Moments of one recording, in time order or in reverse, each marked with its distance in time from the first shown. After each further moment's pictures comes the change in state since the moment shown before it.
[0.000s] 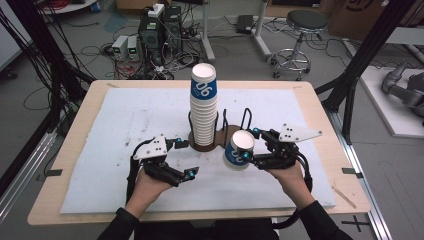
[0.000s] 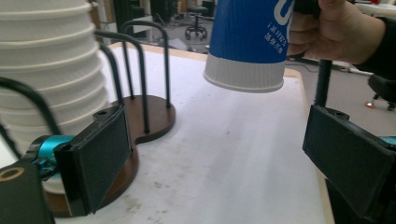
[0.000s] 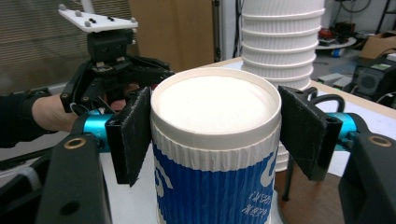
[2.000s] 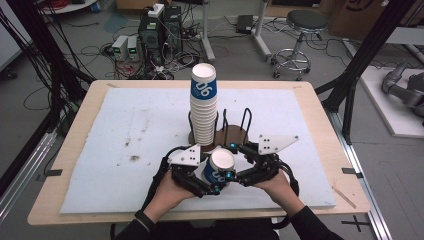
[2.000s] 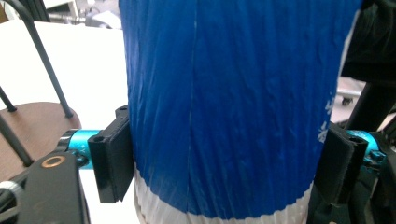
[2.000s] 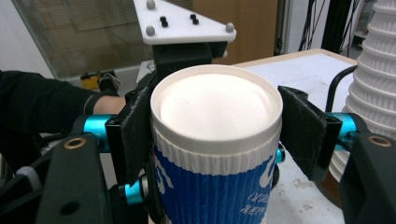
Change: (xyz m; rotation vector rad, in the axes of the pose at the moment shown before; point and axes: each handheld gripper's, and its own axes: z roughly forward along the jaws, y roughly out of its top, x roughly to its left) left arm -0.028 0.010 0.059 0.139 -0.250 0.050; right arm 0.030 -0.005 0.035 0.051 0.235 -0.032
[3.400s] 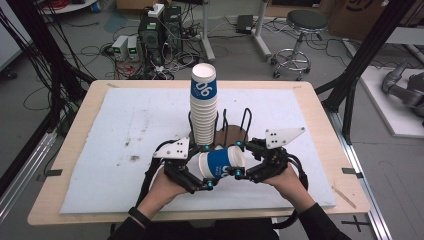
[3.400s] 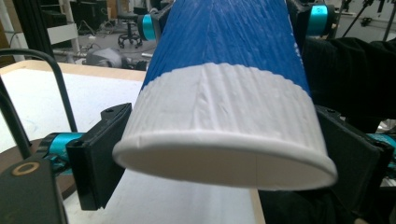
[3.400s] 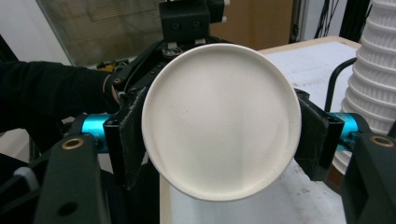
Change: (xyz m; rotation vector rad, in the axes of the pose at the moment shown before) left arm 0.005 0.008 -0.019 -0.162 -0.023 -0.010; right arm -0.011 0.009 -0.018 0.055 0.073 0.022
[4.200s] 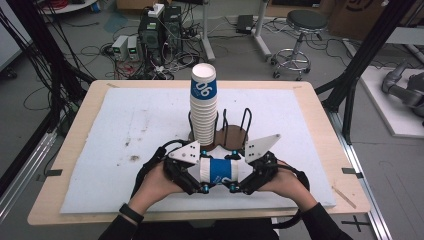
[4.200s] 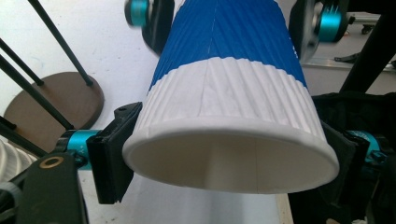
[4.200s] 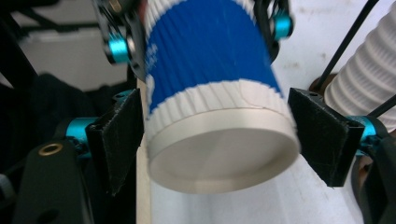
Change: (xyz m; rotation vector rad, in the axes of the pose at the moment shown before) left arm -0.007 0.024 0.001 0.415 0.034 0.122; right arm 0.008 -0.003 0.027 0.384 -0.081 -0.164
